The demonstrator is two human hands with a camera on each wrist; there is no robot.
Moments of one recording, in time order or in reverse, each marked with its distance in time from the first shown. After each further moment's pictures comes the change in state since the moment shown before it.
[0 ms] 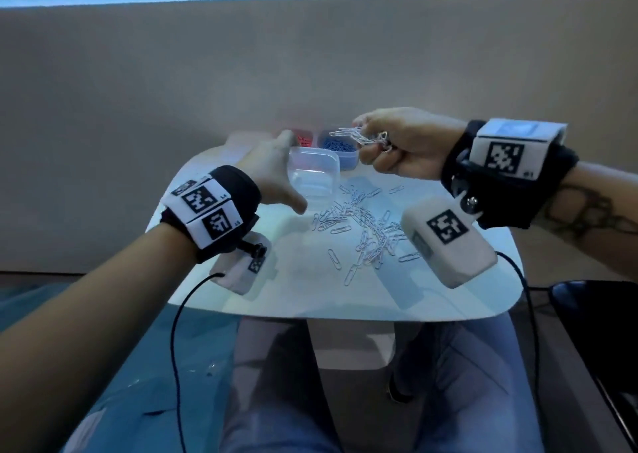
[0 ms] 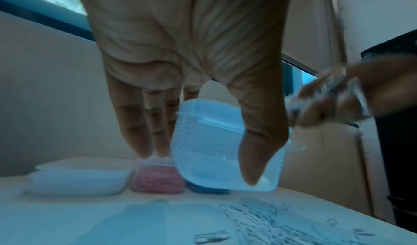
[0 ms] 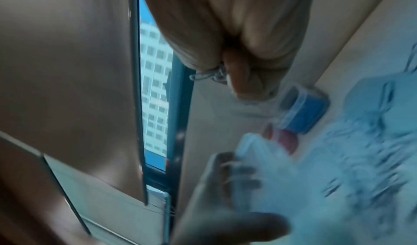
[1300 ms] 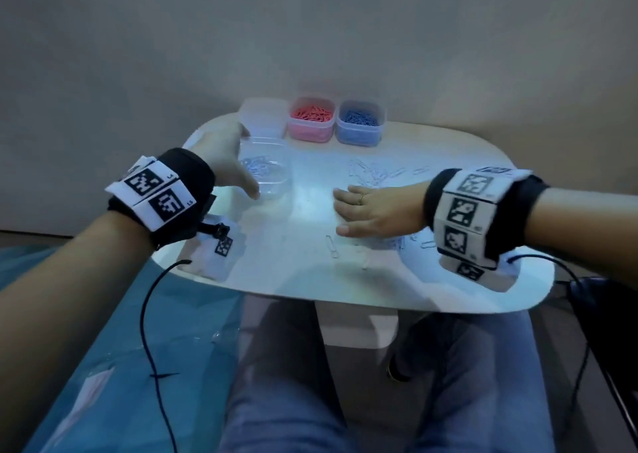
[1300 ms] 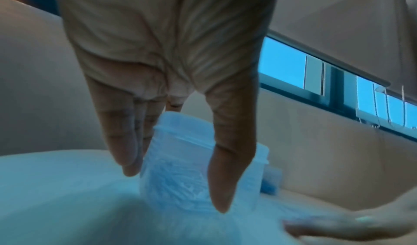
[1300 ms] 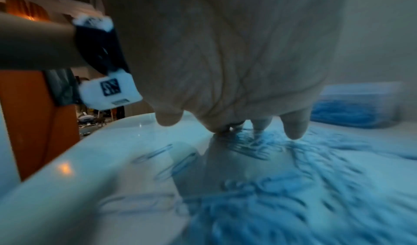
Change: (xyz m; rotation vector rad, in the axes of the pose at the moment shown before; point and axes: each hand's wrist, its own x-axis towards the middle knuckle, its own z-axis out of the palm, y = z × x) left_hand 0.004 -0.083 0.002 -0.097 -0.001 -0.267; right_hand 0.045 0.087 0.018 -1.738 -0.647 -0.546
